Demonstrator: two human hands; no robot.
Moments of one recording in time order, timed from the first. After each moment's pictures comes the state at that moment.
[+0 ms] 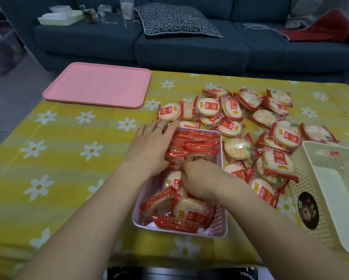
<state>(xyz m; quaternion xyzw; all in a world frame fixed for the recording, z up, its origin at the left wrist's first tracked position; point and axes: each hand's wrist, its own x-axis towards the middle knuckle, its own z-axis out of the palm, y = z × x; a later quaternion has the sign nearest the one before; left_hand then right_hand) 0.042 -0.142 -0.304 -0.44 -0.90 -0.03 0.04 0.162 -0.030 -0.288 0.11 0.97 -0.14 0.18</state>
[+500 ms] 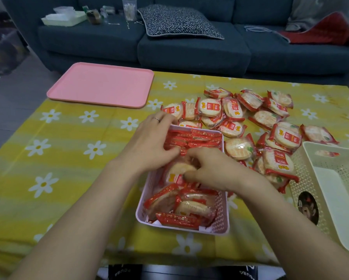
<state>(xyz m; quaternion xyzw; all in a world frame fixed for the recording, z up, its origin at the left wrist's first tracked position) 0.040 -0.153 -0.282 -0.44 -0.86 -0.24 0.02 0.170 -0.017 -0.254 0.11 0.95 -0.27 0.12</state>
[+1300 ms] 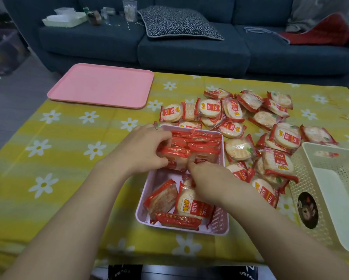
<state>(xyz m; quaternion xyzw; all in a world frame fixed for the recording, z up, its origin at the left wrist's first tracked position) 0.039 -0.170 -0.268 -0.47 -0.87 -0.15 -0.07 0.179 -0.029 -0.288 0.11 0.98 -0.06 0.17</state>
